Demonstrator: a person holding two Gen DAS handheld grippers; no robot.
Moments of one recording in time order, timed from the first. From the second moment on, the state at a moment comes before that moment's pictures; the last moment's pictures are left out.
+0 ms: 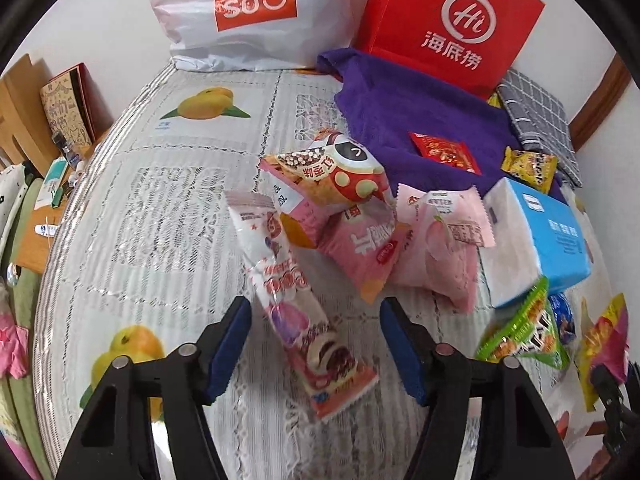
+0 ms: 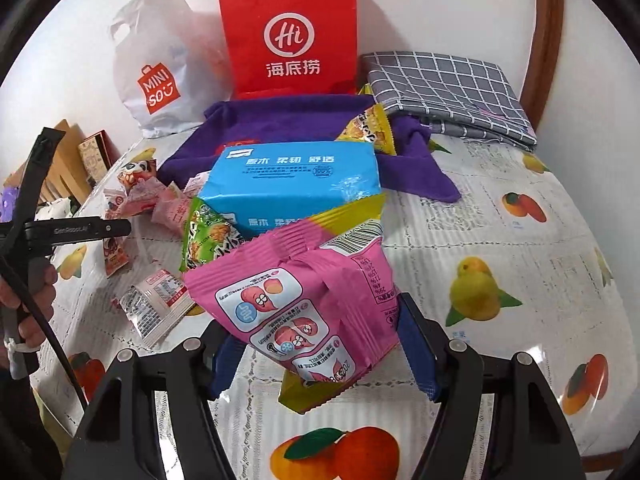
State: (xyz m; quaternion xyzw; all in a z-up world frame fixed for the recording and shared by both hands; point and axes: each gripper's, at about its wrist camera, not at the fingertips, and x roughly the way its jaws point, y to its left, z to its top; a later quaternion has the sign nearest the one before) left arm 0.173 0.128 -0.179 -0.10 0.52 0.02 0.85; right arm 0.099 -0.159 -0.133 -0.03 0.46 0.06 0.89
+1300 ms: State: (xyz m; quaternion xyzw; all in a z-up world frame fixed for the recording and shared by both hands) left arm 0.080 0.099 -0.118 -0.08 0.48 -0.03 0.87; right arm 0.054 -0.172 -0.083 0.01 0.43 0.06 0.90
